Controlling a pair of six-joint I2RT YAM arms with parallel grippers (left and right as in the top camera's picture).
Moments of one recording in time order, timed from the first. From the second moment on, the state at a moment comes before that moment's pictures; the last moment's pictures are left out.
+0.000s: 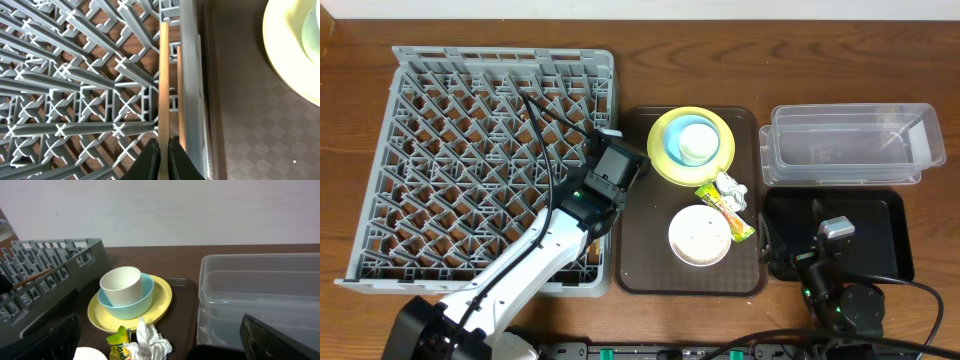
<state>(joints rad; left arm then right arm) -0.57 1.43 0.91 -0.53 -0.45 -0.33 0.14 0.01 0.01 -0.06 -0.16 0.18</state>
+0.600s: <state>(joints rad) -0.51 1.43 0.91 -0.53 -0.41 -0.35 0.14 0.01 0.01 -0.06 -0.16 0.18</state>
